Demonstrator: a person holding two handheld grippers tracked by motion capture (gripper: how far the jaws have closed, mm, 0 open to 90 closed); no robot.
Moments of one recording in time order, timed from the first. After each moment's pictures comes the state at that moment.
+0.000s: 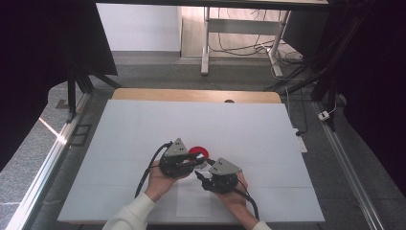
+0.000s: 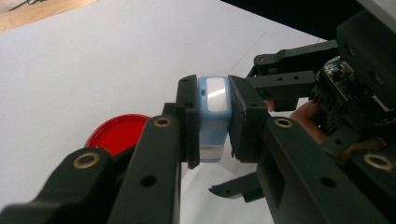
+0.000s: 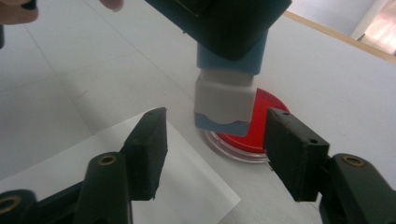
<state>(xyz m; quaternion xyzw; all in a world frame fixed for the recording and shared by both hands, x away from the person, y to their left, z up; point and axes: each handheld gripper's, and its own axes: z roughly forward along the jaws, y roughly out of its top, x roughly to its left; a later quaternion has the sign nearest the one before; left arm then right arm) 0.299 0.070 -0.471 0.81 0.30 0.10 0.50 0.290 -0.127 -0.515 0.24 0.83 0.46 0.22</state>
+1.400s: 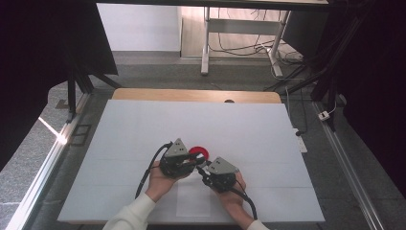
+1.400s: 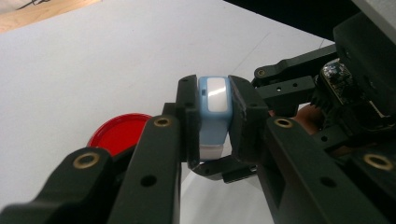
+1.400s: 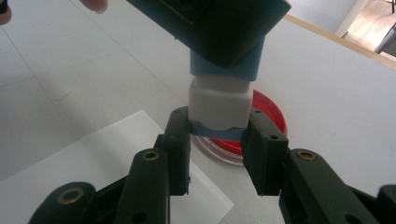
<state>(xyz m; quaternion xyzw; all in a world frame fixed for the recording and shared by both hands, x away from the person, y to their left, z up) 0.299 0.070 -0.473 0.80 0.30 0.11 0.50 0.291 -0.120 -0.516 0.25 0.82 0.44 0.25</state>
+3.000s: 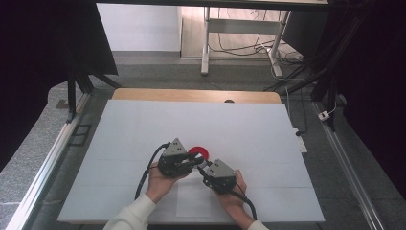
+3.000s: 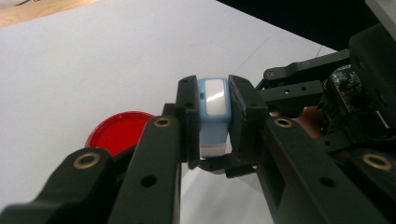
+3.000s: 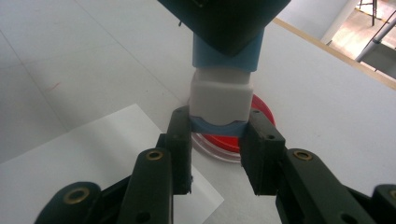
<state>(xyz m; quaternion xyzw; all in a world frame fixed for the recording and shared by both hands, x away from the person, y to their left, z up) 0.298 0.074 -0.473 0.80 0.32 0.10 0.51 0.285 -0.120 -0.515 0.24 0.83 0.43 0.28</state>
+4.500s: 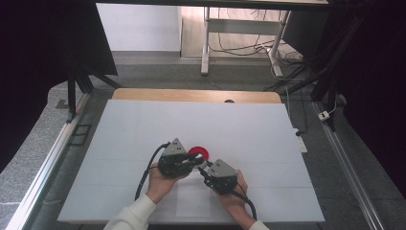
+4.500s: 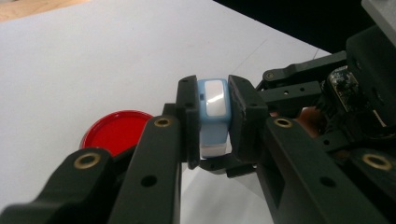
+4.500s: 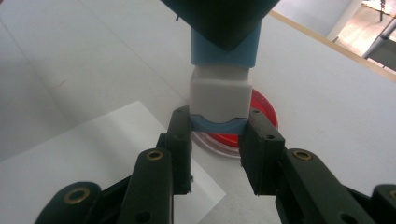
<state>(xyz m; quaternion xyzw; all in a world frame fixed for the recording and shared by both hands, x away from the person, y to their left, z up) 0.298 0.074 -0.474 0.79 0.32 0.09 0.51 0.285 -0.123 -0.514 0.23 0.83 0.42 0.27</state>
